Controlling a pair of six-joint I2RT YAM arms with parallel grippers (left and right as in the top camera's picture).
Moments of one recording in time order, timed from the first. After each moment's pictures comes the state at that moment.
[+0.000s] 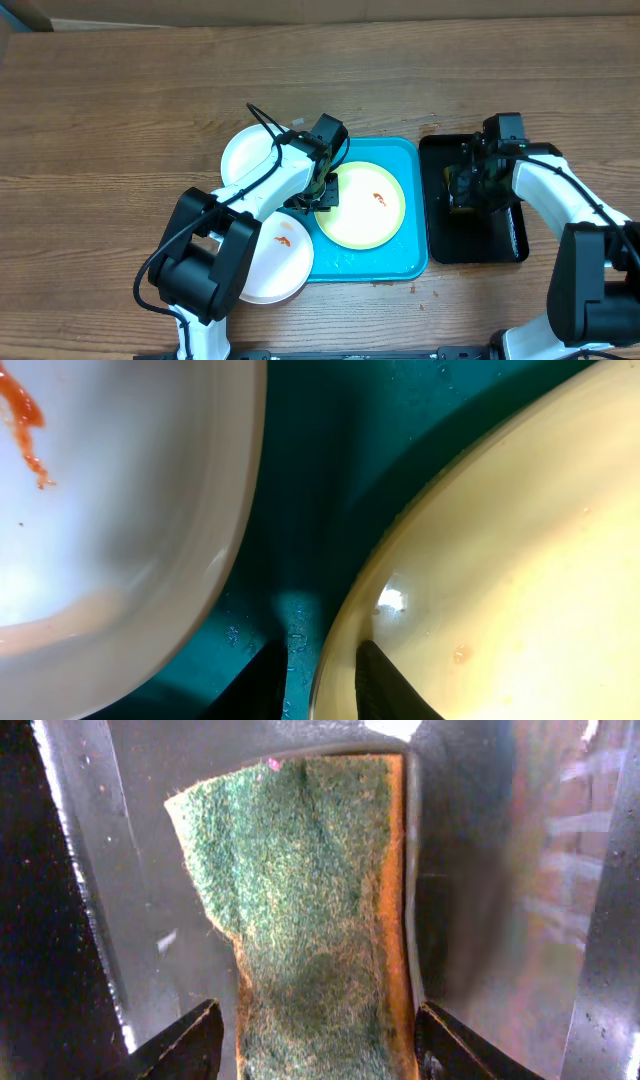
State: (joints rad) left arm -0.52 1.98 1.31 -0.86 0.03 -0.55; right arm 0.01 1.73 1.01 -0.72 -0.11 0.07
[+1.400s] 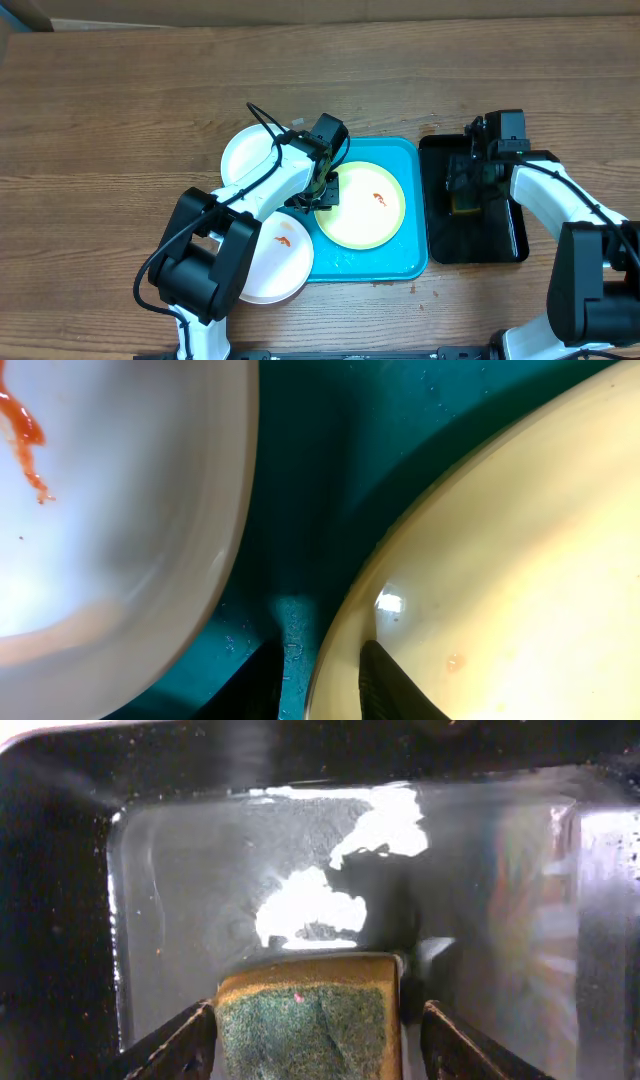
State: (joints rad) left arm -0.52 1.98 1.31 -0.84 0.03 -0.55; right arm 0.01 1.73 0.96 -0.43 -0.11 0.07
